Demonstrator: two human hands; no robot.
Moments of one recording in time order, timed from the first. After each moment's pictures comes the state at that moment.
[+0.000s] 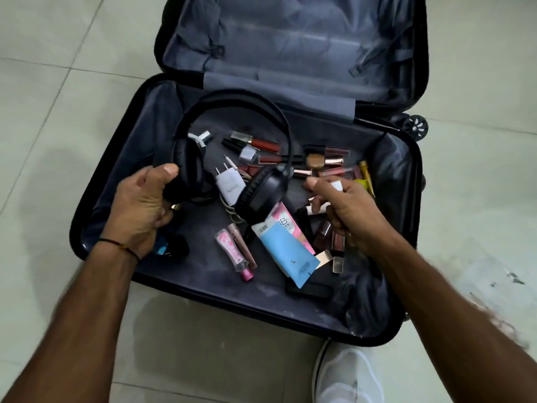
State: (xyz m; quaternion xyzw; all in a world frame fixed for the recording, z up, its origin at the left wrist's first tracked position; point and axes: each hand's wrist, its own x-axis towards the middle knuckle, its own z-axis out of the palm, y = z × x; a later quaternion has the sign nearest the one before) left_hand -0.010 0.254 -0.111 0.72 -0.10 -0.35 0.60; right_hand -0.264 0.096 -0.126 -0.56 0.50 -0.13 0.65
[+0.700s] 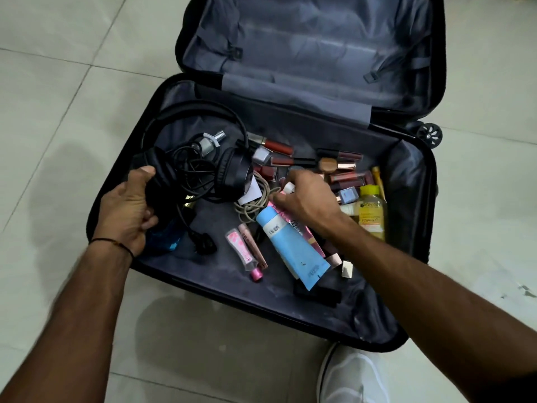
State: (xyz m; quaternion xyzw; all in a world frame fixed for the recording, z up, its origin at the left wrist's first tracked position) left_hand 0.019 0.279 -0.120 0.75 0.03 -0.29 0.59; right_hand -0.188 0.100 -0.161 -0.82 0.45 0.01 0.36
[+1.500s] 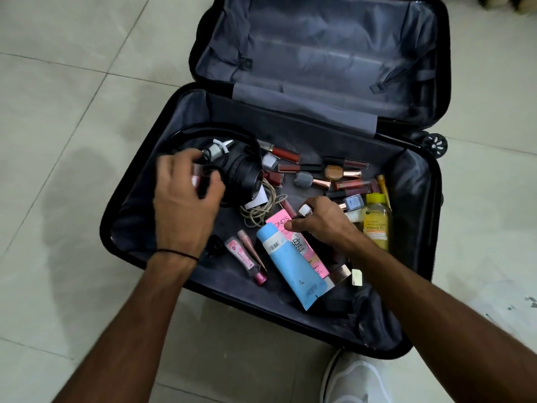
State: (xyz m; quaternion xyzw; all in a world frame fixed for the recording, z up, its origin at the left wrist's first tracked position) left_hand -0.039 0.252 -0.101 0.85 -0.36 0.04 0.37; right_hand -0.213 0.107 -0.152 -0.72 0.48 0.11 0.49
